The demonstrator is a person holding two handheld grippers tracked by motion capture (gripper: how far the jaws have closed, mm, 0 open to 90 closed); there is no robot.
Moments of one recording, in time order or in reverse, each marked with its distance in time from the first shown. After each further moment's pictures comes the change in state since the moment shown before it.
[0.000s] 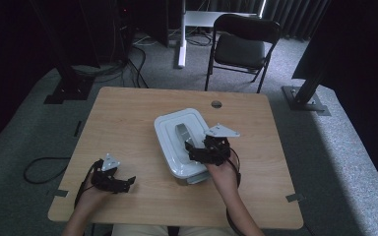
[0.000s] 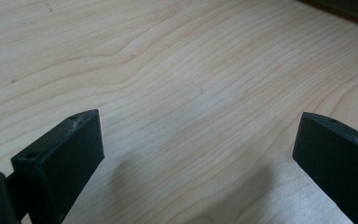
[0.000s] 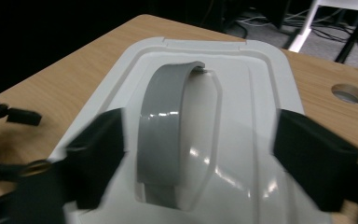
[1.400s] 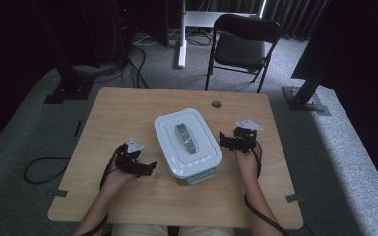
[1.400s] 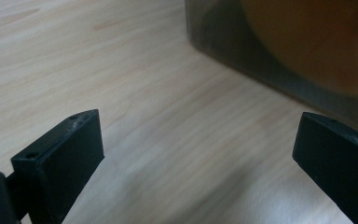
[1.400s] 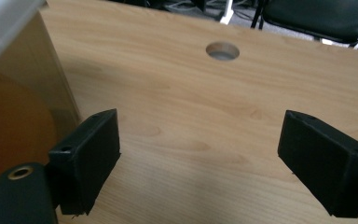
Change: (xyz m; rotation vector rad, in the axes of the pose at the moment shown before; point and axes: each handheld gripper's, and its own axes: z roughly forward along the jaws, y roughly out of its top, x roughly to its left) left arm -0.024 0.065 0.045 -0.026 -0.025 0.010; right arm -0.130 -0.053 0.046 0.039 -0.255 0.057
